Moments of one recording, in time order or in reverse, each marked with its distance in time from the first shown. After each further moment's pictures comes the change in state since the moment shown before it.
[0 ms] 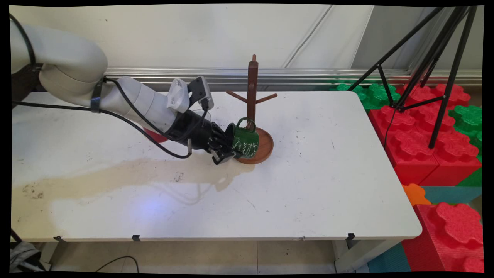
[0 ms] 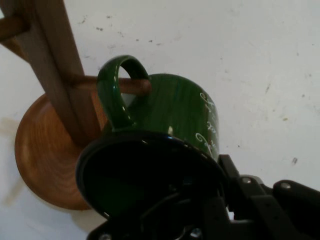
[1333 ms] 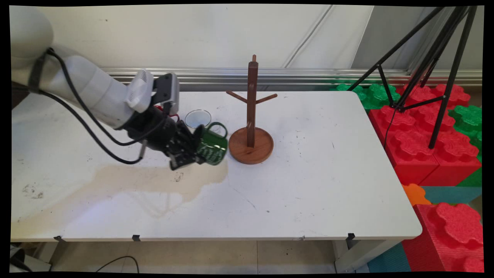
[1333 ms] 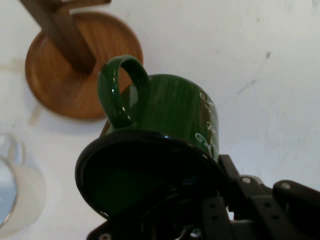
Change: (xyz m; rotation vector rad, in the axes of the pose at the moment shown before) arm -0.003 0.023 -0.080 0.020 -0.200 0.159
